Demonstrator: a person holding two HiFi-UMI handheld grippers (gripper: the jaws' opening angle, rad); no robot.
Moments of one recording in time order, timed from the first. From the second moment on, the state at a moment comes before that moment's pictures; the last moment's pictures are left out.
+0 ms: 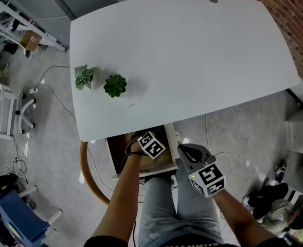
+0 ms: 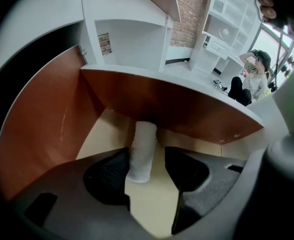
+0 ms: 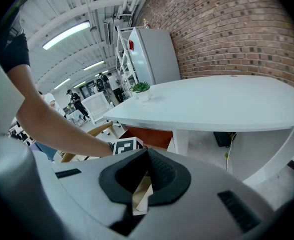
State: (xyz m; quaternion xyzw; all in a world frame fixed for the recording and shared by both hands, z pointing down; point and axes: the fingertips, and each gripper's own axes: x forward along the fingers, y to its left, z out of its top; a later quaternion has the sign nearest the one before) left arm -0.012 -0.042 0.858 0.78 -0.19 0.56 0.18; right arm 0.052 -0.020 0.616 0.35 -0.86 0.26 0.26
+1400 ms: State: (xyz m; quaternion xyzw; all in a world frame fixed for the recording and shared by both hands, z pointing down) left arm -0.020 -0.035 0.837 0.77 -0.19 0.59 0.16; right arm 0.048 -0.021 0.596 0.36 -0.86 0.26 0.27
